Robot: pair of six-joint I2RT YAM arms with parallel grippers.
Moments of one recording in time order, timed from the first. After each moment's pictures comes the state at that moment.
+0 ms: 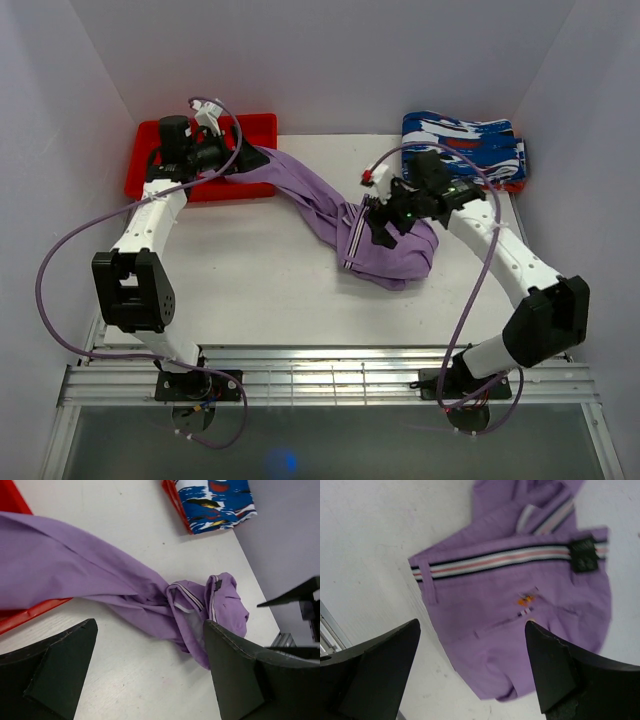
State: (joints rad) left arm -0.04 1.67 1.47 -0.19 0.77 -0.31; right arm 0.39 1.44 1.34 -0.81 -0.43 -0.51
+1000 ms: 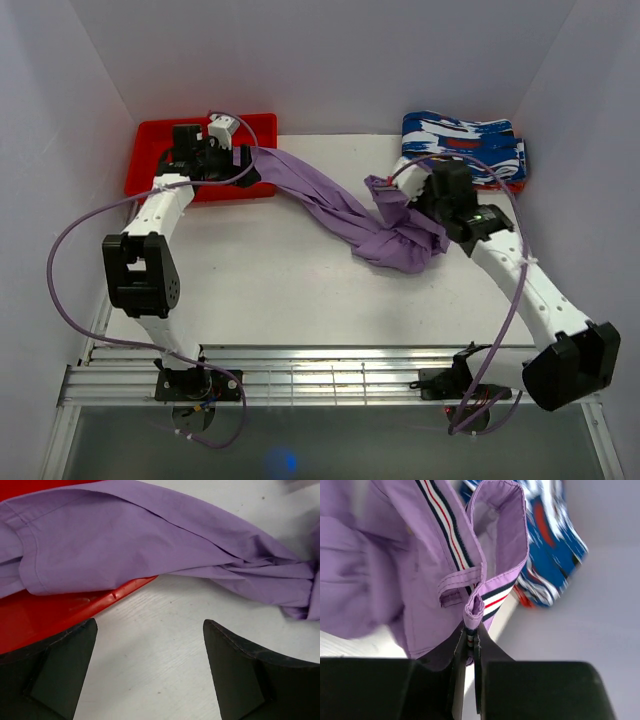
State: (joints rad) left arm -0.03 1.76 1.47 -0.32 0.53 0.07; right arm 0.46 1.27 1.15 -0.54 0.19 -0.77
